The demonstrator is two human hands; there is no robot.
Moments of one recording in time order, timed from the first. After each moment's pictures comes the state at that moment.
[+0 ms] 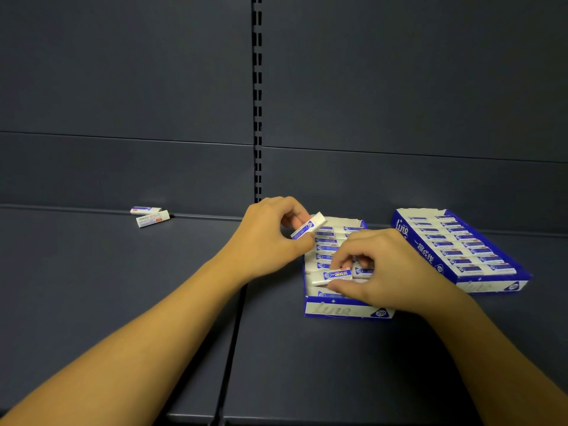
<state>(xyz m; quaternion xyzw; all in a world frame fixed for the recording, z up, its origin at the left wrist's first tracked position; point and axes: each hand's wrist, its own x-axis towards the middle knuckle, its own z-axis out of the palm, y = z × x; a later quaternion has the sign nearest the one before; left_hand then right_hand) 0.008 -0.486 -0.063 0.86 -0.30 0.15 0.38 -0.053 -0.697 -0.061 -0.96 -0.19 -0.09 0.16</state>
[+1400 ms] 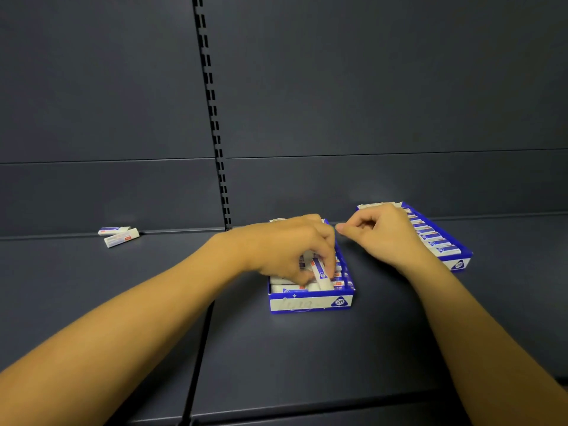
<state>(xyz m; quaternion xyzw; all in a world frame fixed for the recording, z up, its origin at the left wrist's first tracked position) 0.008 -0.545 -0.032 0.79 -0.61 -0.02 0.06 -0.040 -0.755 -0.064 -0.91 0.04 -0.21 0.36</state>
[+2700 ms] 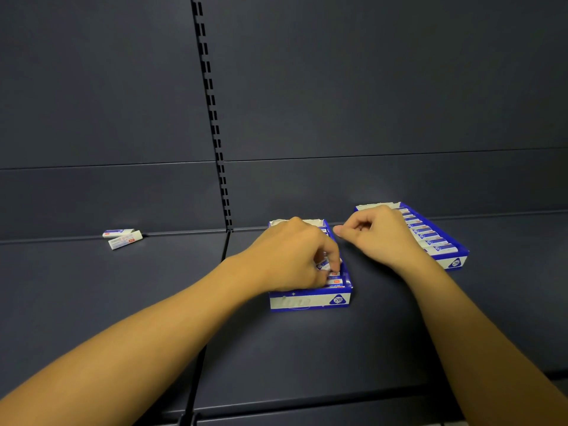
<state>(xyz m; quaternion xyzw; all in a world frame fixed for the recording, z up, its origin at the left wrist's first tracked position) -0.027 -0.554 -0.039 0.88 -0.46 0.06 0.10 -0.042 -0.754 -0.065 -0.91 0.04 -0.20 0.36</state>
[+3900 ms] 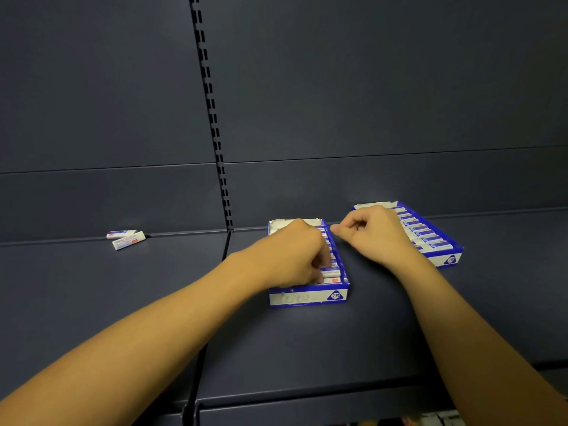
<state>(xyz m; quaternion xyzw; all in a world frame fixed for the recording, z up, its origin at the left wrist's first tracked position) -0.019 -0.560 -0.045 0.88 -0.47 0.03 0.07 -0.041 -0.753 -0.069 -0.91 0.04 -0.21 0.35</state>
